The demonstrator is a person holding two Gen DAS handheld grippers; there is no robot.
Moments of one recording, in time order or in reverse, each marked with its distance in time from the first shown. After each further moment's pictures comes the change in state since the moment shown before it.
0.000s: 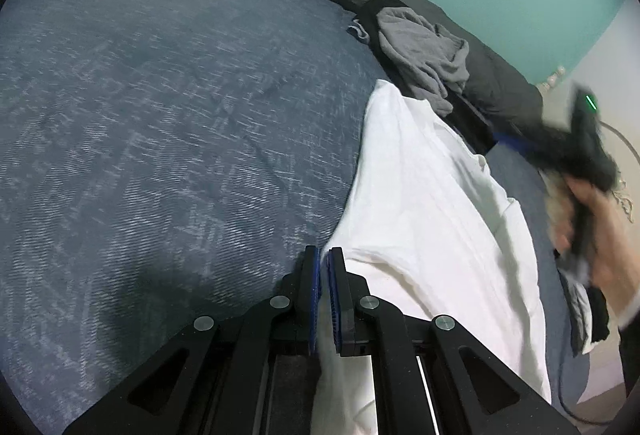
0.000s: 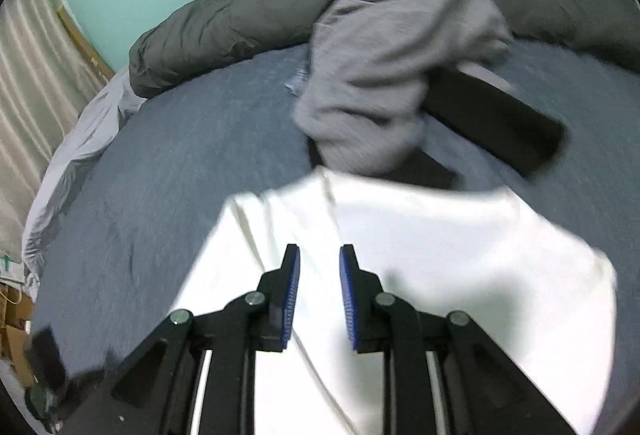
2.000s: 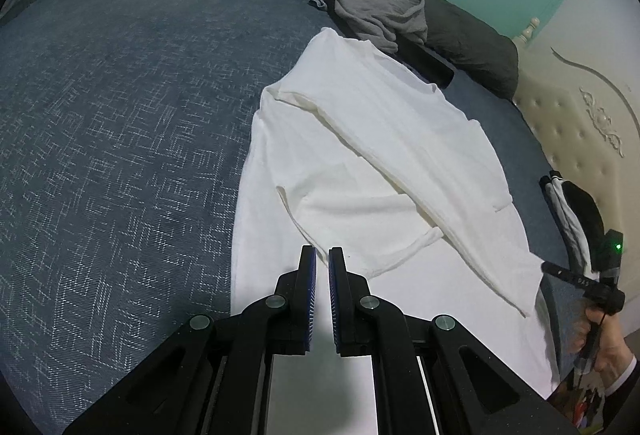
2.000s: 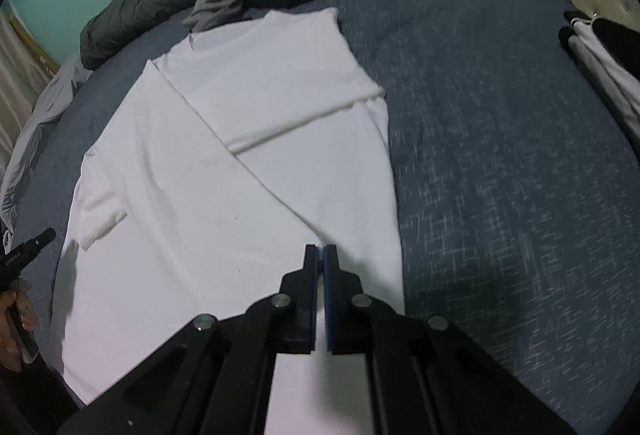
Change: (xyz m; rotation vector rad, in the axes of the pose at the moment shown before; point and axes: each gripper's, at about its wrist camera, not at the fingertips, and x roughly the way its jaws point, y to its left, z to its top) left arm -0.083 -0.059 -0.113 0.099 0.060 0.022; right arm -0.211 -0.134 -0.278 0.140 0.080 -0.231
